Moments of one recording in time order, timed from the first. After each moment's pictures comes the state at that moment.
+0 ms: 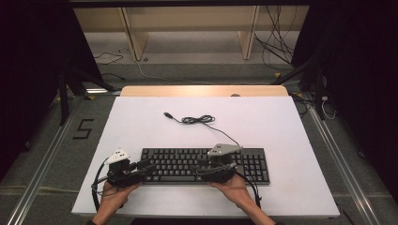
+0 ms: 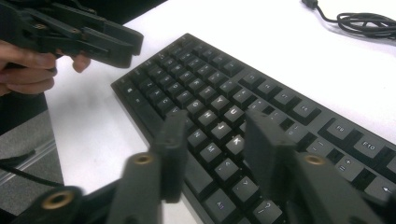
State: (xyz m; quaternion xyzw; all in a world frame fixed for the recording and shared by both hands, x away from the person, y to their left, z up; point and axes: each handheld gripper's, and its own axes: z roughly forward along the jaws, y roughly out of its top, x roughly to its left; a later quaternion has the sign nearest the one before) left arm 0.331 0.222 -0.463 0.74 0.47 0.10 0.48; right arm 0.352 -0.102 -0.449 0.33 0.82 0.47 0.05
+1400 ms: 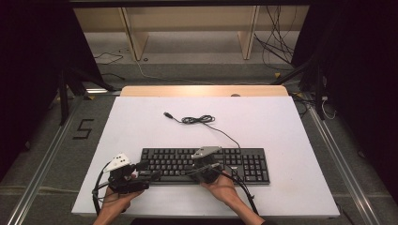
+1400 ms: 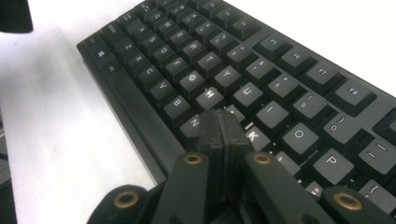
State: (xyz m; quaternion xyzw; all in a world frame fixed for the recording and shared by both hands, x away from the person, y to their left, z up) left arm 0.314 0.212 -0.458 0.73 0.44 0.11 0.51; right arm 0.364 -0.065 -0.476 0.33 0.86 0.39 0.05
